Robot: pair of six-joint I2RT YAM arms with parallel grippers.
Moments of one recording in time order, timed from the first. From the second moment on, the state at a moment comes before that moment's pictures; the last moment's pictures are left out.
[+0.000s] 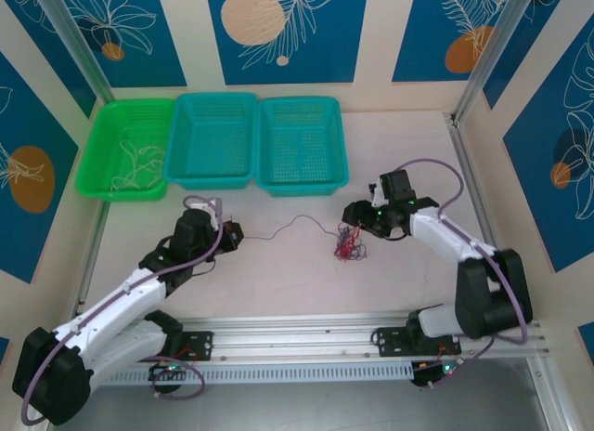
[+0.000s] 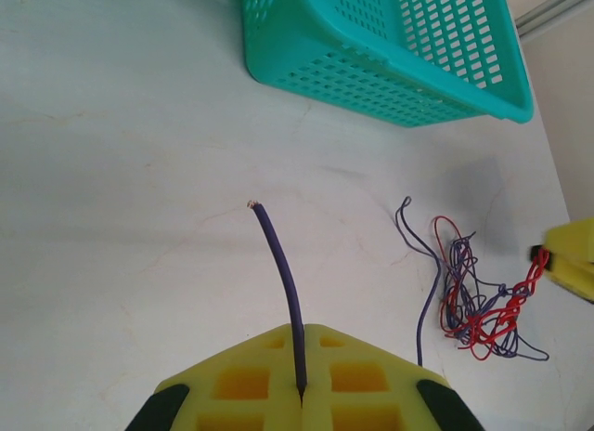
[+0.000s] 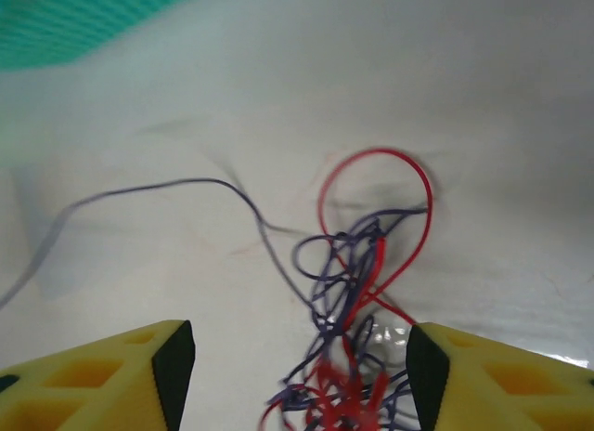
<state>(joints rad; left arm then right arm) -0.52 0.90 0.49 -0.18 0.10 -0.75 0.24 1.42 0.81 -0.49 -0.42 0.55</state>
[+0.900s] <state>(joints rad) -0.10 0.62 0.54 -0.58 0.00 -0.60 -0.38 1.21 0.74 -0.55 -0.38 0.71</state>
